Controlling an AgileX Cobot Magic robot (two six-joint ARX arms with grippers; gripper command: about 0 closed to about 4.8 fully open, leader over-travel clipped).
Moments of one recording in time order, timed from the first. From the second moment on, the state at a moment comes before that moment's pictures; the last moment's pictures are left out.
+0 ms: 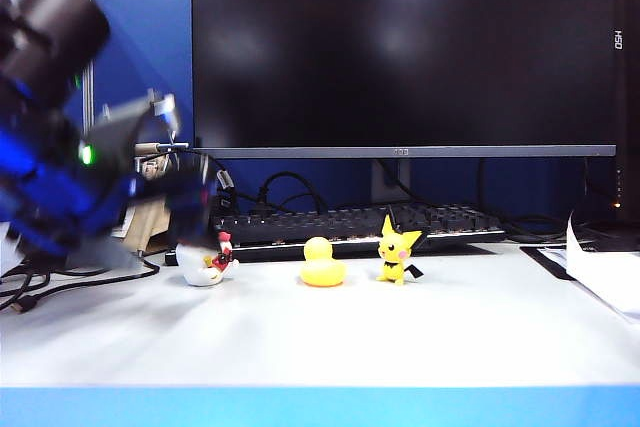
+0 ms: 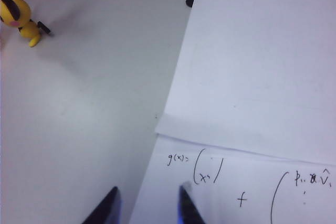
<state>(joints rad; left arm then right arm) -0.52 1.57 0.51 0.50 -0.07 -0.27 0.38 0.36 0.01 -0.13 0.18 0.36</state>
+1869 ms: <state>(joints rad) -0.52 1.85 0.78 0.54 -0.11 -0.27 0.38 0.36 0.01 -0.13 0.18 0.36</state>
